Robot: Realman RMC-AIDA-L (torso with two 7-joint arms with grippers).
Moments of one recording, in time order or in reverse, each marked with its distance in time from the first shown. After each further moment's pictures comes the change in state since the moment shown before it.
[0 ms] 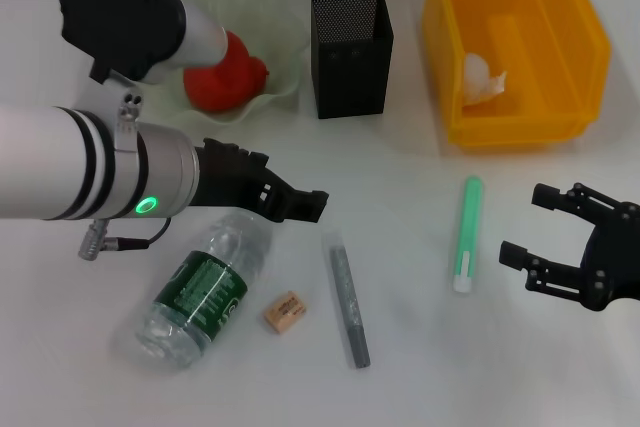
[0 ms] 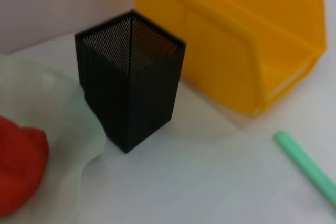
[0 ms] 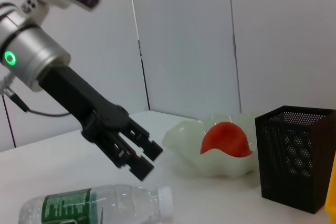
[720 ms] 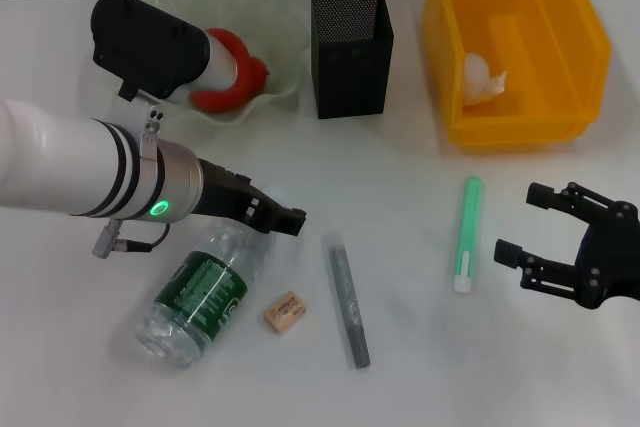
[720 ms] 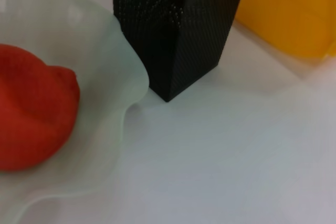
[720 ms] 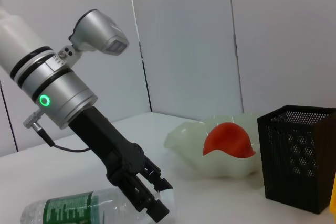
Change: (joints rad) left arm -0.124 0.000 -0.002 -0.279 0.032 -0.084 -0.002; right arm 0.016 0.000 0.001 0.024 0.002 0.001 0.003
